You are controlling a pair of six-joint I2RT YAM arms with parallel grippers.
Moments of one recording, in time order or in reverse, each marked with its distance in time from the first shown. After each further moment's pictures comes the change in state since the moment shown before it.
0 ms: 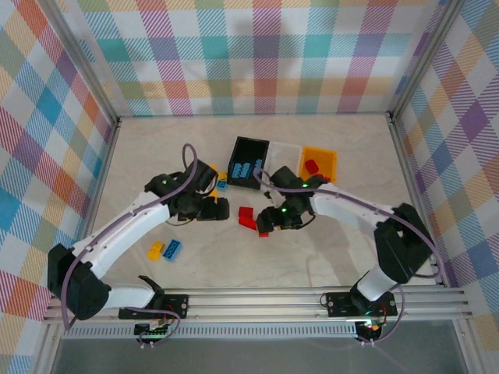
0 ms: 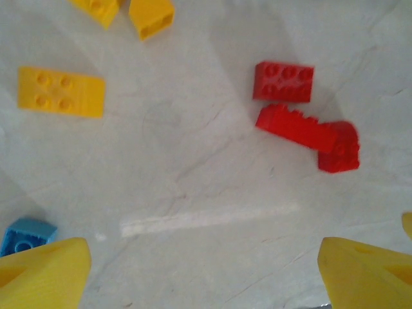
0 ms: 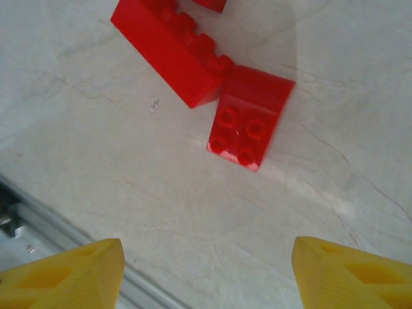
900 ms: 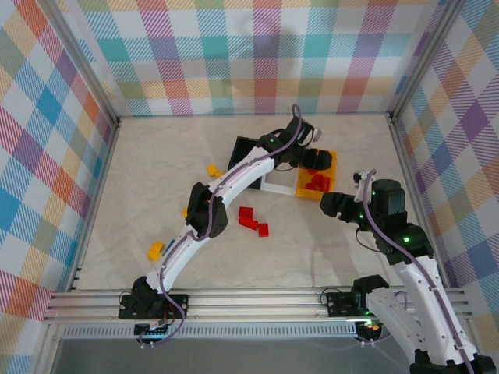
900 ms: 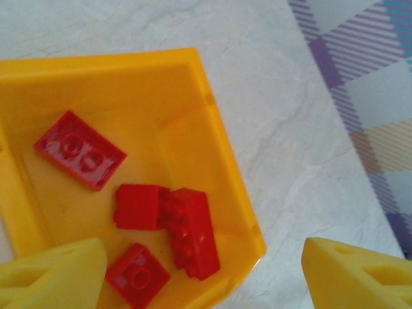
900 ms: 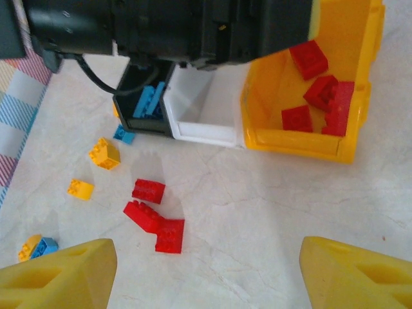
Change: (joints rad) left arm -0.171 1.336 1.533 0.222 0.296 0.100; right arm -0.517 -0.910 -0.304 0.050 0.053 -0.022
